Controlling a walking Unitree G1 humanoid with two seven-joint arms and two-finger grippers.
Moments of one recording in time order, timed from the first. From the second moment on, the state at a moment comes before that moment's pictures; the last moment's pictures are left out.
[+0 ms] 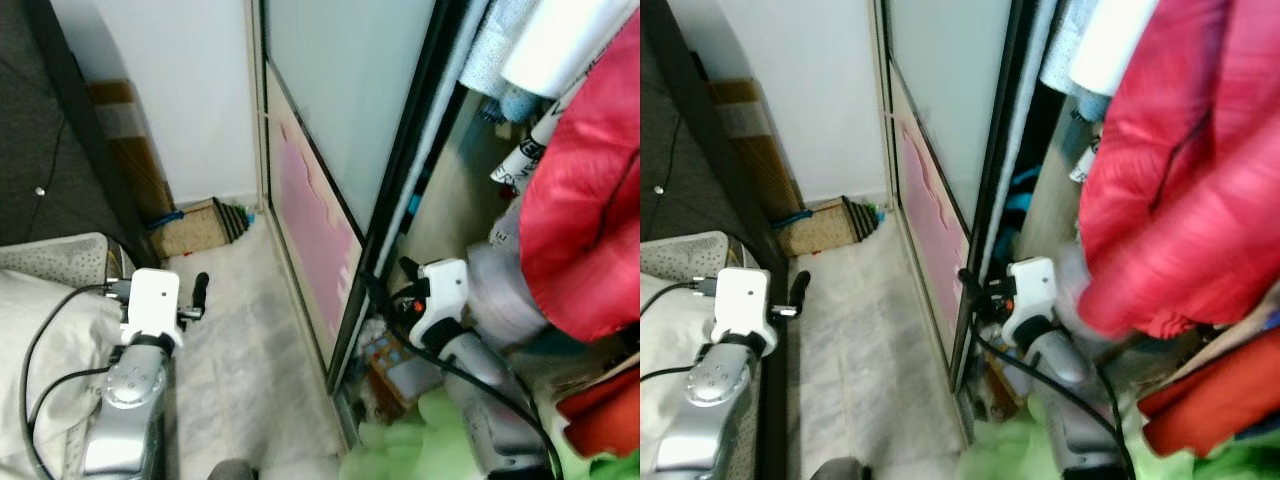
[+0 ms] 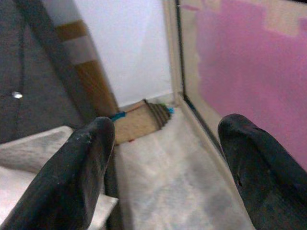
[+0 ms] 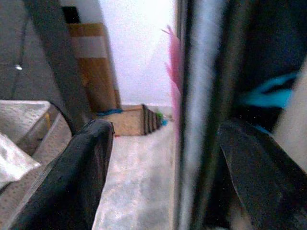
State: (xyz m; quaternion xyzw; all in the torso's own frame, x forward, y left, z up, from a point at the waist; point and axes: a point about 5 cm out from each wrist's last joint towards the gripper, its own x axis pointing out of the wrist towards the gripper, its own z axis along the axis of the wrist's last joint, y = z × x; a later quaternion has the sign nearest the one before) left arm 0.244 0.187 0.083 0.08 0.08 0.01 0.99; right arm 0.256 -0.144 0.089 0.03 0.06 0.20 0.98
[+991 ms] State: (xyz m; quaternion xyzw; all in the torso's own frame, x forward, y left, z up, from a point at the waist) left arm 0.252 0.165 0.105 0.05 0.04 -0.04 1.00; right arm 0.274 -0.150 0.097 -0.03 0.04 0.13 0.99
